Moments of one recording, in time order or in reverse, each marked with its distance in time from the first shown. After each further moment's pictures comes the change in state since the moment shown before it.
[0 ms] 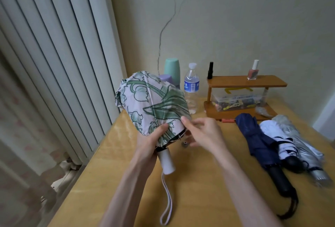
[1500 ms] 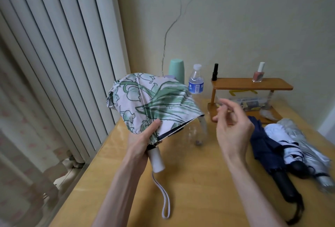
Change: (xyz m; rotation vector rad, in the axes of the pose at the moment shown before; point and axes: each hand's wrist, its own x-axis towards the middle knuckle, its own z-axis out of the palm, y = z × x) left_hand 0.006 0.014 -0.023 -0.009 0.125 -0.023; right_hand 0.000 0.010 -0.022 0.036 0.591 -0.626
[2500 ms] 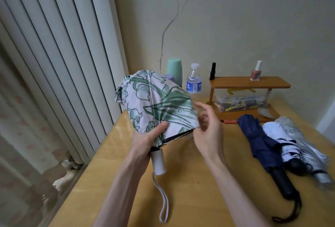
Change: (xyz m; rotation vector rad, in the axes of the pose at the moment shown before) left_hand -0.004 -0.002 0.006 0.097 -0.123 0.015; right_hand -0.022 0.004 0.030 0.090 -0.257 0.154
